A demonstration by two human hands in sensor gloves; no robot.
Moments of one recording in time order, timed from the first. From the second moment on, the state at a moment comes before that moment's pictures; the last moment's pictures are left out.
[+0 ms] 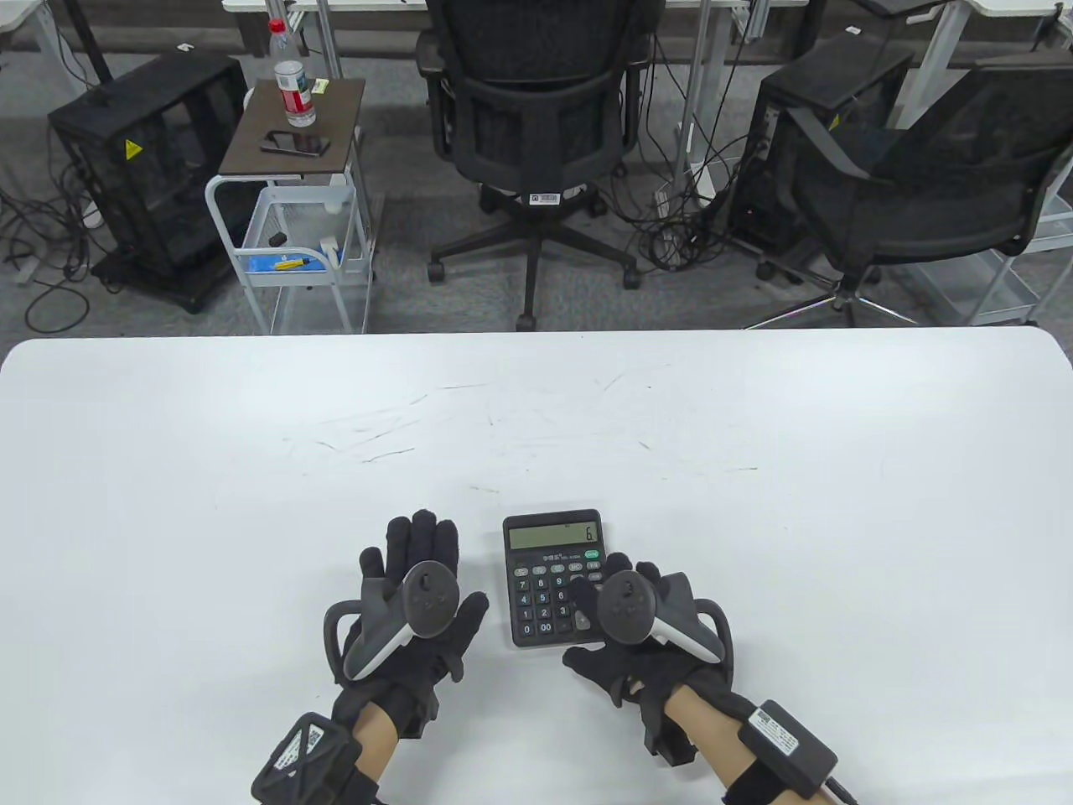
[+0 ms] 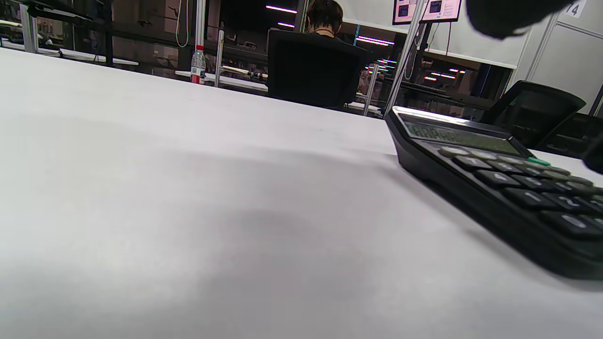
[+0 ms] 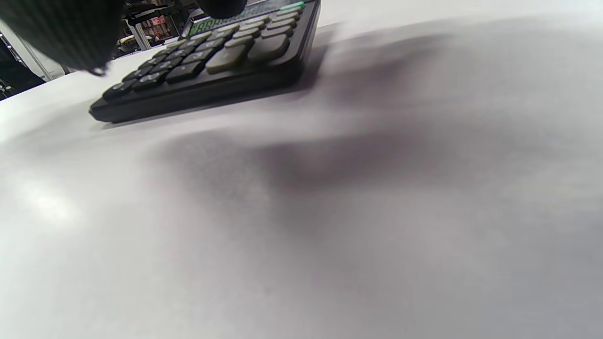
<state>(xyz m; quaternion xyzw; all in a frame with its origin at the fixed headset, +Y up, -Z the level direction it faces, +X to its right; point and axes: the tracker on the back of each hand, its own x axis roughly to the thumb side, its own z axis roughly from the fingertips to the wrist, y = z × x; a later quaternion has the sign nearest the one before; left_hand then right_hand) -0.178 -0.722 -0.338 -0.02 -0.05 0.09 0.99 0.088 -0.758 -0.335 0.13 0.16 0.97 0.13</state>
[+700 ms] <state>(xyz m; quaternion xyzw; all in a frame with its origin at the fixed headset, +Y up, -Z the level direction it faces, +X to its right) -0.177 -0.723 -0.339 -0.02 -0.05 0.09 0.99 0.090 -0.757 -0.333 0.14 0.18 0.96 0.15</state>
